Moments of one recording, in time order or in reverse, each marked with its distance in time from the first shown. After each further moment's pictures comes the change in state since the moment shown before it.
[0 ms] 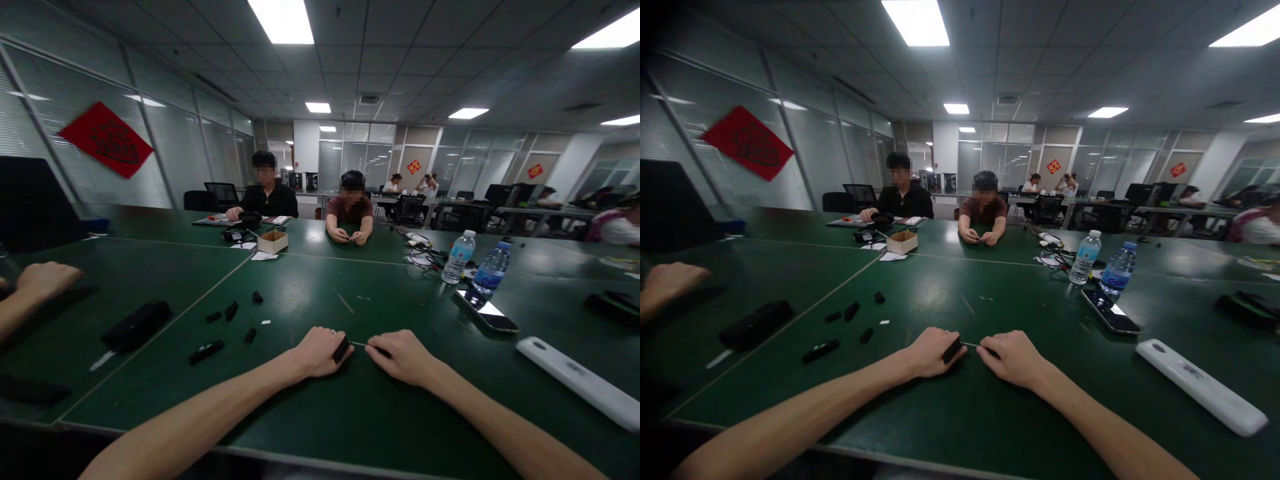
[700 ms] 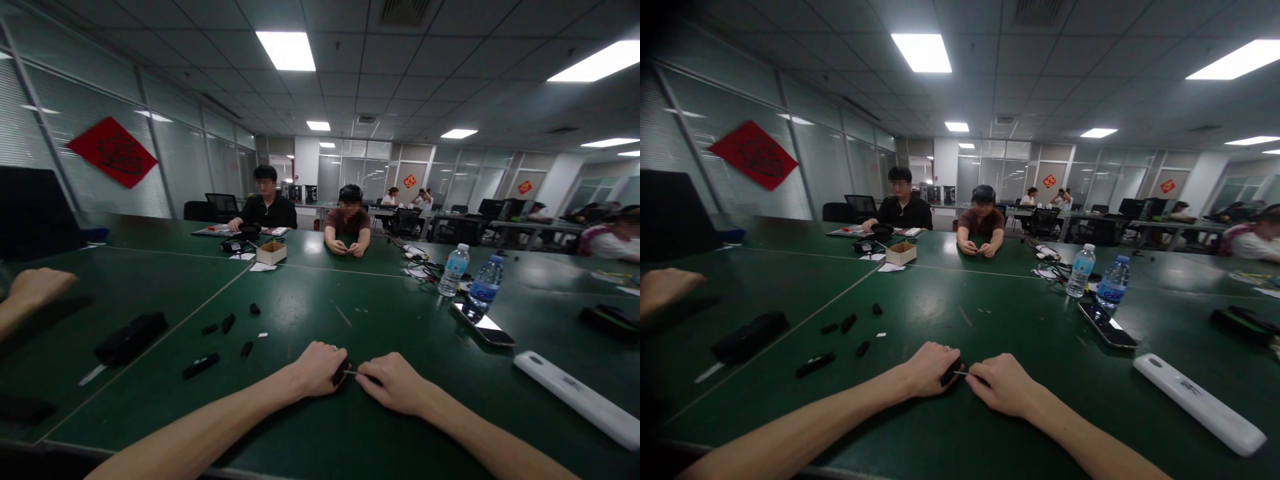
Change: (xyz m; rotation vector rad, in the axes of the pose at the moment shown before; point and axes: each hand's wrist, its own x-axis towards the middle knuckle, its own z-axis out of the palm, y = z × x) left_hand -0.002 0.004 -0.003 0.031 0.011 0.089; right_hand 0.000 -0.022 0.002 0.048 -0.096 -0.051
